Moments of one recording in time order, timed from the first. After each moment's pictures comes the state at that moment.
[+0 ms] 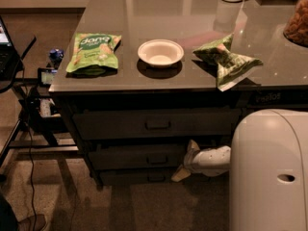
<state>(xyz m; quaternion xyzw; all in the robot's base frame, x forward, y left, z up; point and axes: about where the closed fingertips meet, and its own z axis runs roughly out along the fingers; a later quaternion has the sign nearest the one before) 0.607 -0.144 0.387 -0.50 0.81 0.01 0.31</state>
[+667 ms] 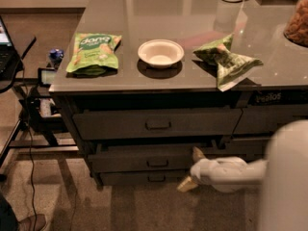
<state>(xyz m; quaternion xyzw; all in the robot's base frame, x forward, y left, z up) 0.561 -0.157 0.404 -0.50 0.80 0.02 0.32</state>
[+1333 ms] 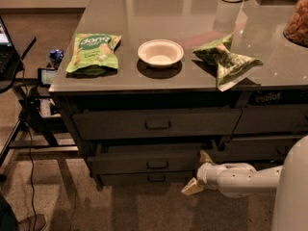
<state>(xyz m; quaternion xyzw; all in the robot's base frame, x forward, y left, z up) 0.541 -0.183 0.406 -0.48 0.82 0.02 0.32</state>
